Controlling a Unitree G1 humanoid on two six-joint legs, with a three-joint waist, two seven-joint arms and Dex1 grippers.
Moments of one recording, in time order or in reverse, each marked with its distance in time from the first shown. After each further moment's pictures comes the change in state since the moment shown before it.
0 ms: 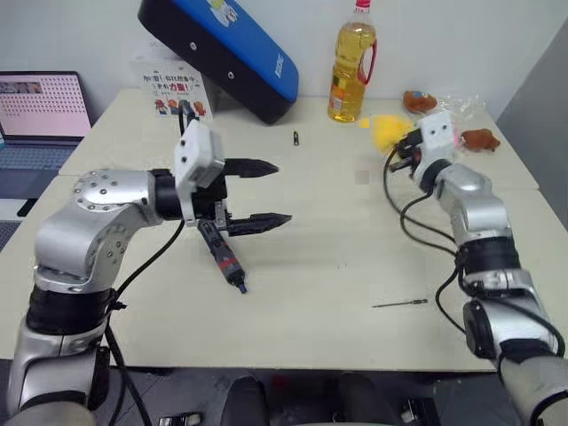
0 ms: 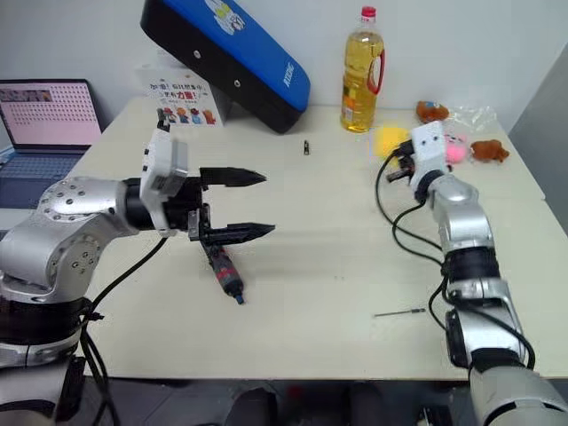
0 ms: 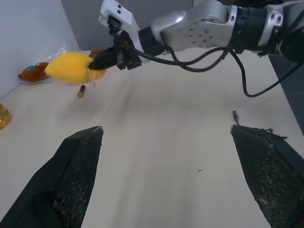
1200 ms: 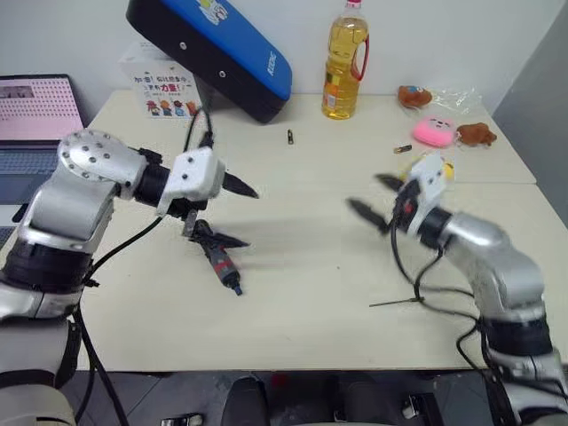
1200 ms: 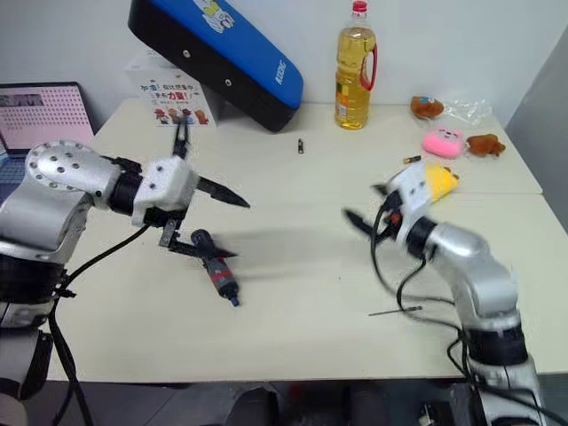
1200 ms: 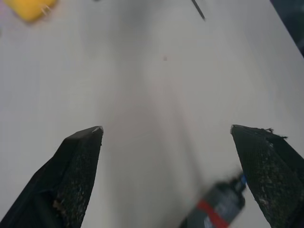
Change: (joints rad) left arm -0.229 0.246 -0.353 0.442 0.325 -0.585 -0.507; right arm 0.671 -0.053 0.099 -1.317 0.427 0.425 0.378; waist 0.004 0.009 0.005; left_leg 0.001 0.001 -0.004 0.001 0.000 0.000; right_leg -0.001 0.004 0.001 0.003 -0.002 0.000
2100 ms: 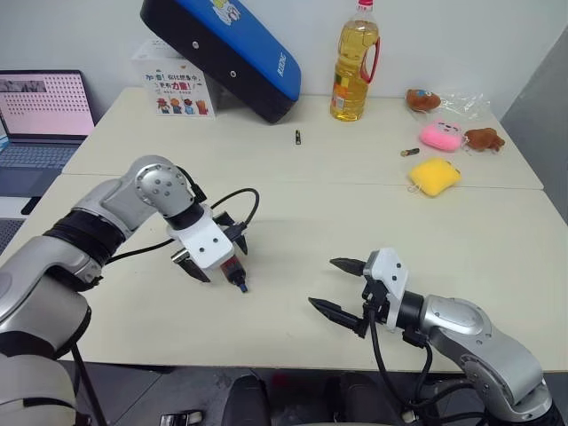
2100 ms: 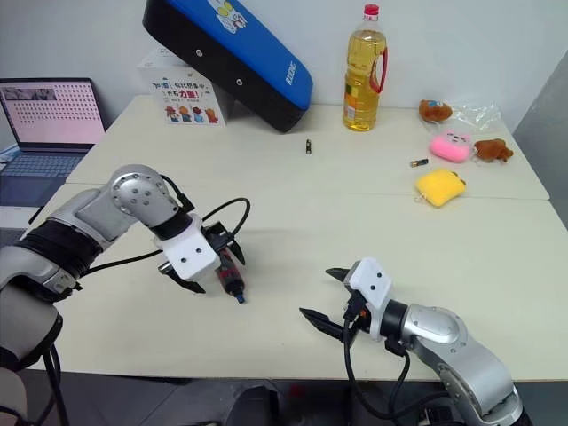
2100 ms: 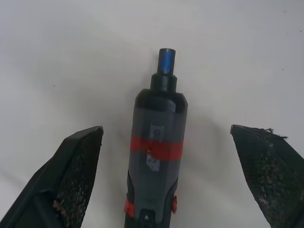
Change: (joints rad) left arm -0.205 -0.051 -0.528 0.365 0.154 -0.698 -0.011; right arm 0.338 0.007 0.163 -0.239 -0.028 -0.034 -0.029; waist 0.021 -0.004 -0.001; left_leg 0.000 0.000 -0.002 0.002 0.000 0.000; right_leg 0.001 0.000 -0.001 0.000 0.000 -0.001
